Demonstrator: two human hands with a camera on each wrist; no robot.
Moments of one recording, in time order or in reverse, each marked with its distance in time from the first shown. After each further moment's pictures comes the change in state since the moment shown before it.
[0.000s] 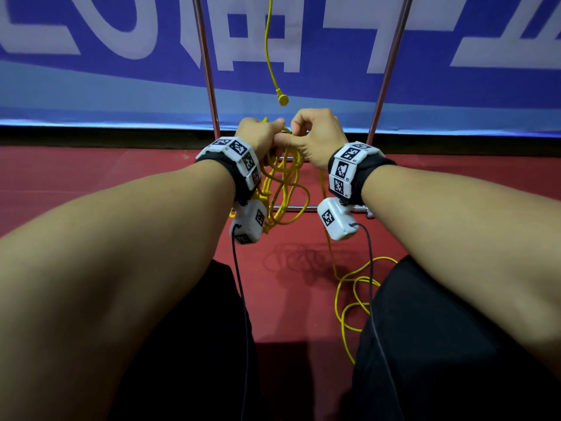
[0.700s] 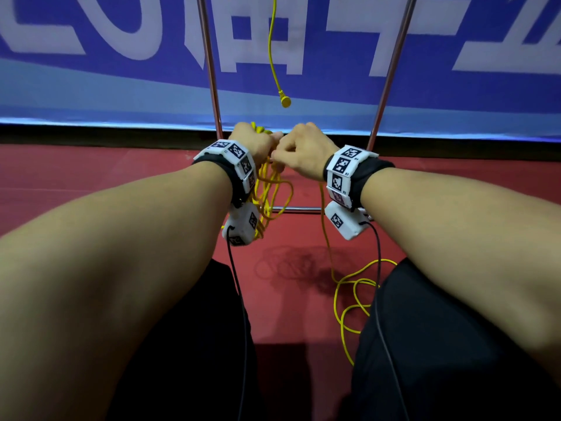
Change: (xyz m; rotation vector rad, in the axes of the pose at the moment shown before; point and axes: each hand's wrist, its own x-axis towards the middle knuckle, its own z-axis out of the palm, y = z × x) left_hand 0.011 -0.013 -0.010 0.106 0.070 -0.035; right_hand -0.014 -0.027 0.003 -0.288 -0.343 -0.213
